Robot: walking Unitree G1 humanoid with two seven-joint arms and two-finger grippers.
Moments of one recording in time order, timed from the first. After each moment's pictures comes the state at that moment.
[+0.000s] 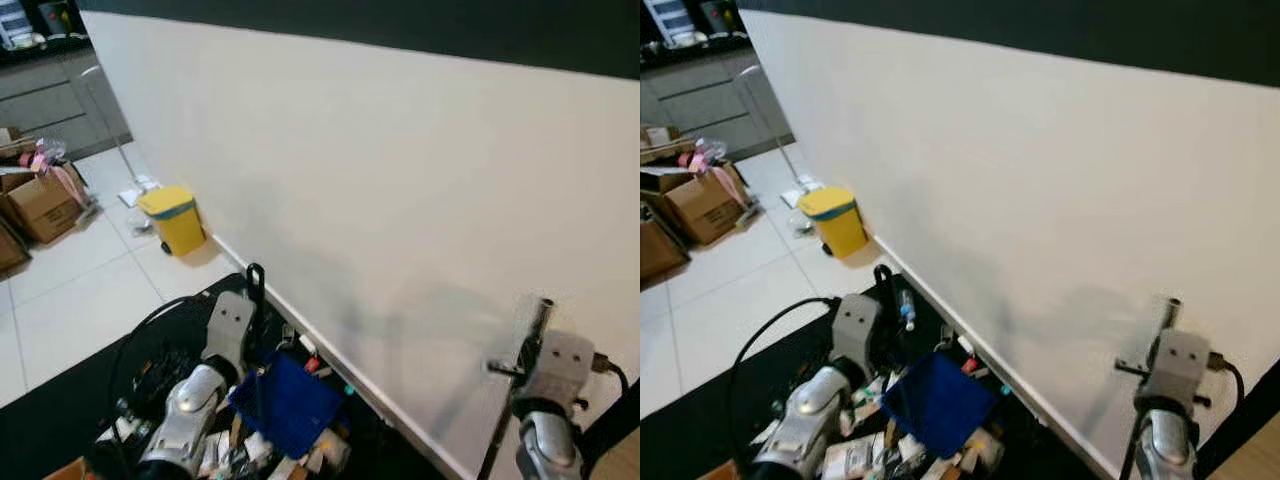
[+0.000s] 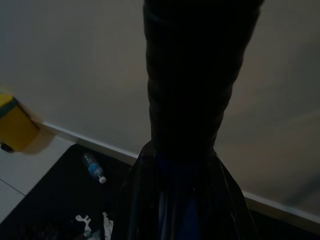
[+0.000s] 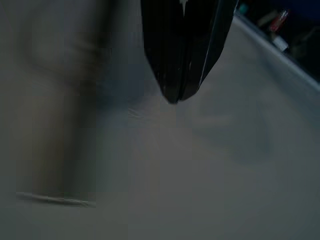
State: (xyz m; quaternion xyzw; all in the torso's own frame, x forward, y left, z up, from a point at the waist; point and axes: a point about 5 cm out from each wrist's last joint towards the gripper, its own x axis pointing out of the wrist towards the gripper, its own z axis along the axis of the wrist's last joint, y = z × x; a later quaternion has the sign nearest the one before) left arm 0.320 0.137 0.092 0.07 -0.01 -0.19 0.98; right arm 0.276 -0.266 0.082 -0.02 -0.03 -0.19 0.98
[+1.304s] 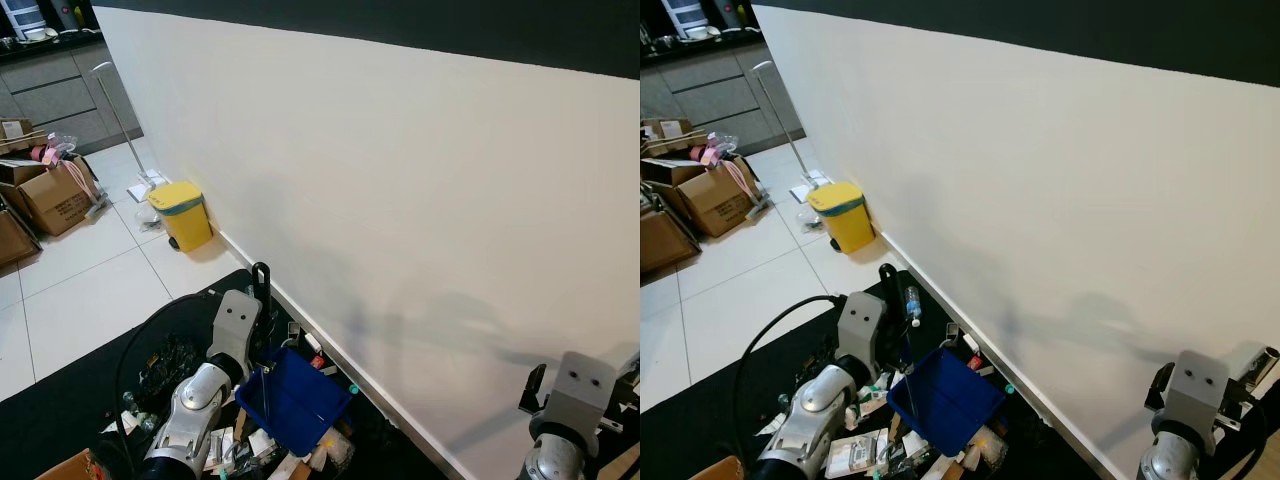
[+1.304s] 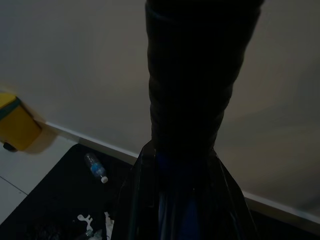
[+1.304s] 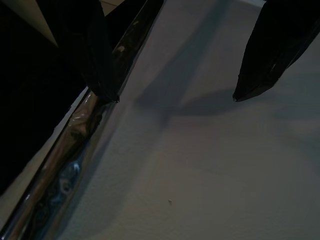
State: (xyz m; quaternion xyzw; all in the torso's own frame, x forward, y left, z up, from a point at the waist) left arm 0.322 0.135 0.095 0.07 -0.01 -0.19 0.98; right arm 0.250 -0.280 0.069 -0.06 0.03 -0.36 0.93
